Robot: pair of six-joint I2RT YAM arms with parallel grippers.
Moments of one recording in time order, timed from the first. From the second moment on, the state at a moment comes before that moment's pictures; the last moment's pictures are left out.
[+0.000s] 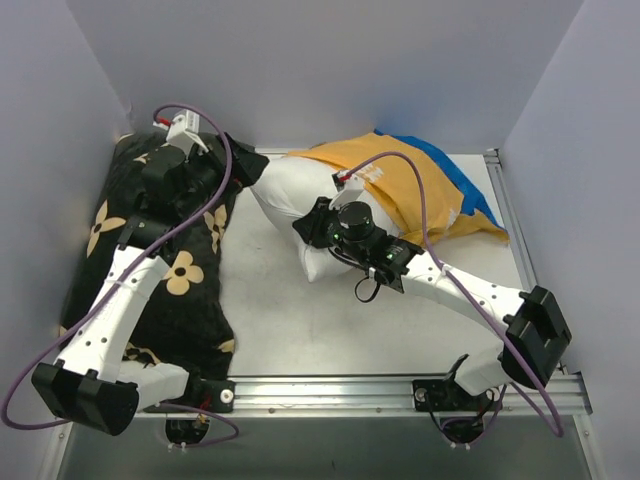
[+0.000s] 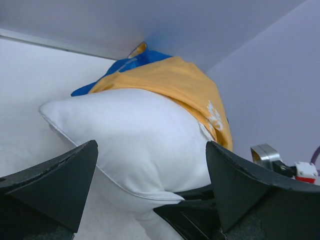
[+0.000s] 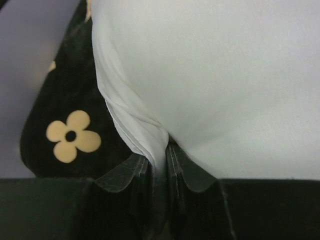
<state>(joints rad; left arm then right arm) -0.30 1.19 1.32 -0.26 0.11 -0.65 0.85 1.43 1.07 0.13 0.13 0.64</state>
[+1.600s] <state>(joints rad) -0.26 1.30 0.61 0.54 0.37 -1.09 0.92 1.52 0.89 0.26 0.11 0.58</state>
